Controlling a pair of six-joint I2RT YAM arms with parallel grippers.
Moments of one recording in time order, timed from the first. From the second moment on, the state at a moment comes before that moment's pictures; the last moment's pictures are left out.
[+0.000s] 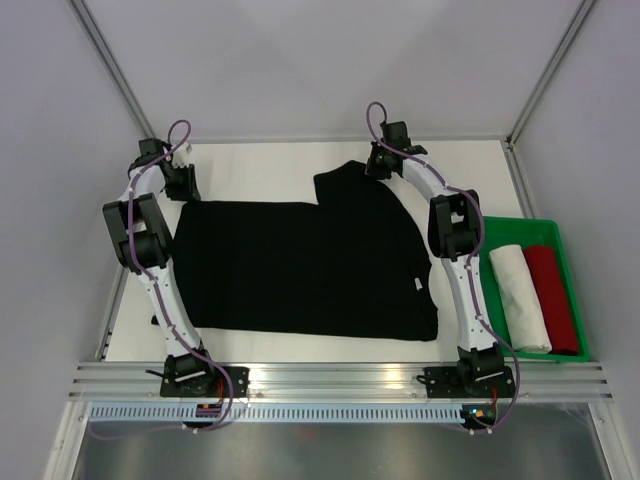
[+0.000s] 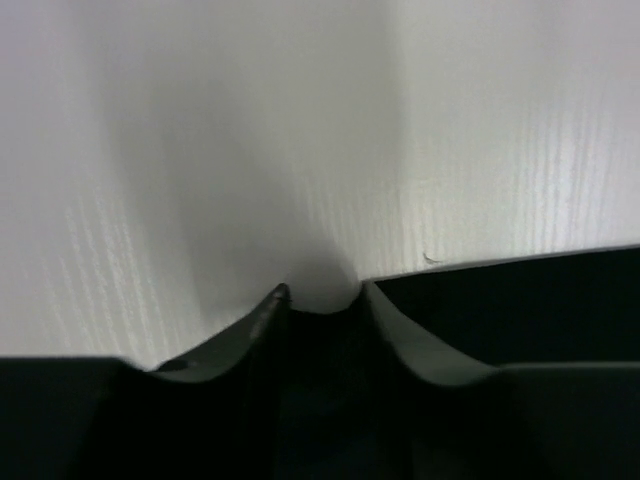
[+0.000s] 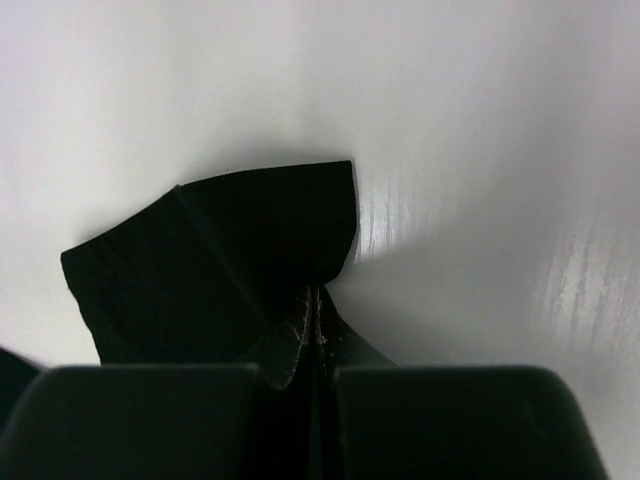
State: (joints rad) left arm 0.29 2.32 1.87 -0.59 0.32 0.25; right arm 0.25 2.61 2.28 -0.46 -0.19 0.46
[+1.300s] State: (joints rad) left arm 0.33 2.31 1.86 -0.66 0.32 0.25; right arm 0.29 2.38 2.02 -0.40 -0.23 0.44
